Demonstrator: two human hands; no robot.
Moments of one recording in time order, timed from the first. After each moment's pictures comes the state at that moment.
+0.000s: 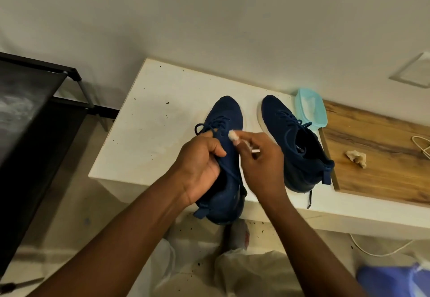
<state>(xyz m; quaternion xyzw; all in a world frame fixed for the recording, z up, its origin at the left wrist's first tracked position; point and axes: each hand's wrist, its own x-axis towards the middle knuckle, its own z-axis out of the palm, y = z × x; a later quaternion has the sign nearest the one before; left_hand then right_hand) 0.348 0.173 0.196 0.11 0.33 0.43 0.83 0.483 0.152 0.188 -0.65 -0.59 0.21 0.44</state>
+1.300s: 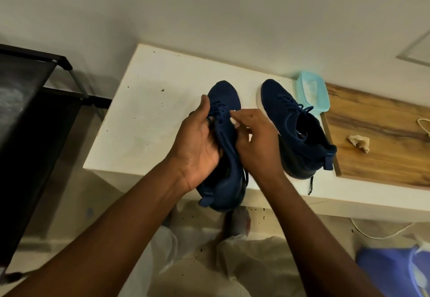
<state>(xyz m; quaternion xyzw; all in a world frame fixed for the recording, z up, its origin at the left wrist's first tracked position) 0.352 0.183 0.187 0.13 0.29 0.43 0.85 0.489 0.169 0.178 -0.65 -0.67 0.11 0.35</state>
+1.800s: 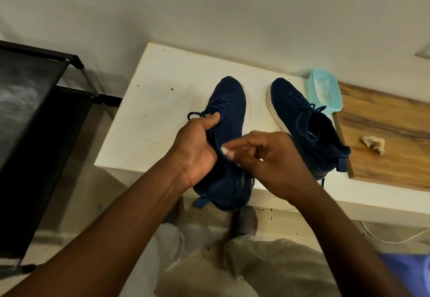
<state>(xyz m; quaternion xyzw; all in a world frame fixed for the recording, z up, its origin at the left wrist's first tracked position) 0.342 0.187 0.184 0.08 0.37 0.44 0.81 0.496 0.136 0.212 -0.55 -0.70 0.33 0.31</state>
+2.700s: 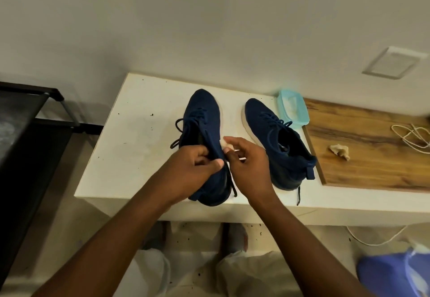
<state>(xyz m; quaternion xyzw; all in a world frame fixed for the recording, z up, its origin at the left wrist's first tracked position) 0.335 0.174 0.197 0.60 0.50 0.23 0.58 0.501 0.157 0.165 -0.68 -0.54 0.25 0.43</state>
